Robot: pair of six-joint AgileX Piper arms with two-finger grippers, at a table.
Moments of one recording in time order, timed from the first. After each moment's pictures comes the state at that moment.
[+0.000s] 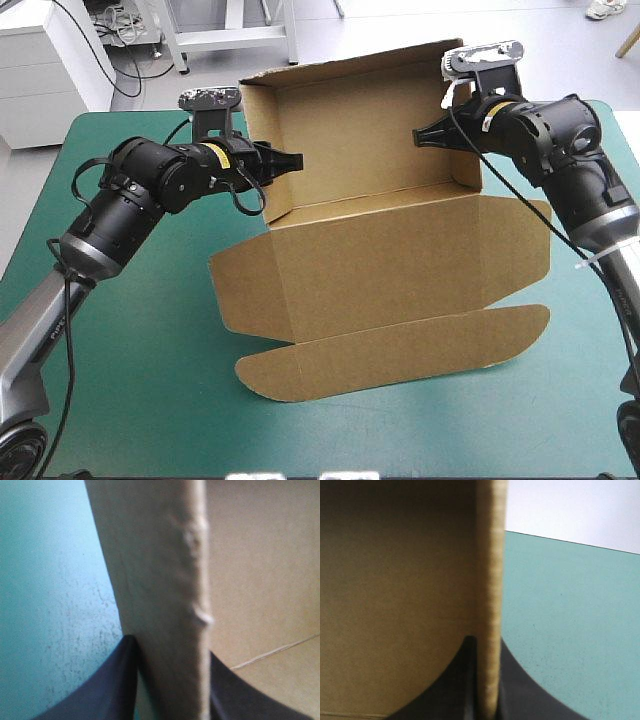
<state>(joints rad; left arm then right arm) -0.54 1.51 -1.62 0.03 0.85 -0.41 0.33 1.53 -1.76 -0.17 0.89 0.12</state>
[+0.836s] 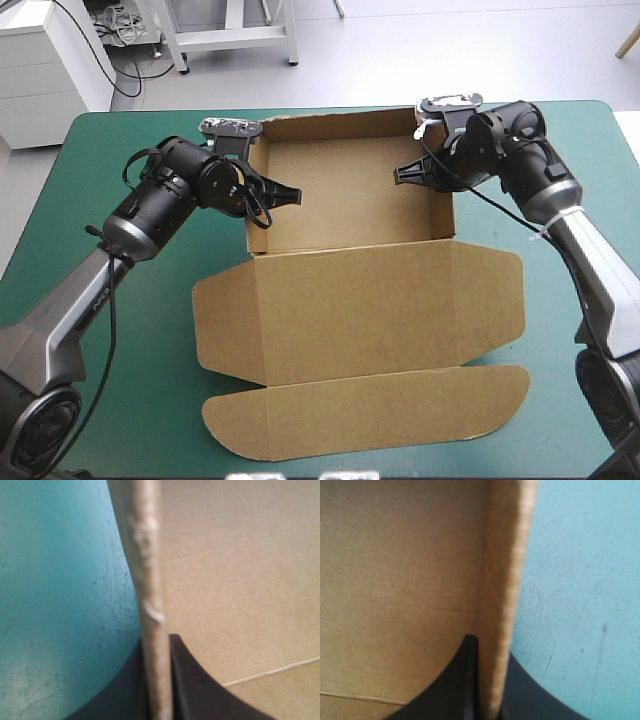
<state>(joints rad) -0.54 1.64 -1.62 0.10 1.06 -0.37 0.33 1.71 -1.76 -0.04 1.13 0.14</state>
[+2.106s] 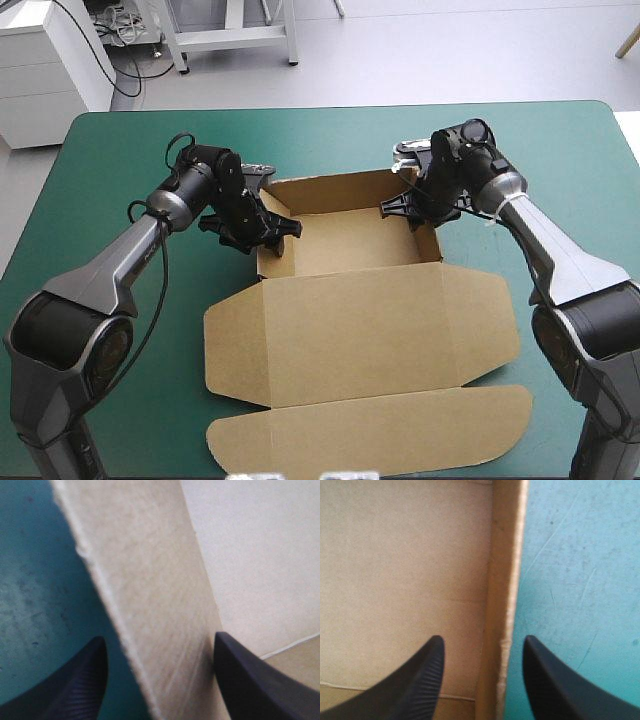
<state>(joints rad) -0.40 1.89 -1.64 -0.17 1.19 -0.11 0.33 1.91 -1.76 0.01 1.19 0.11</state>
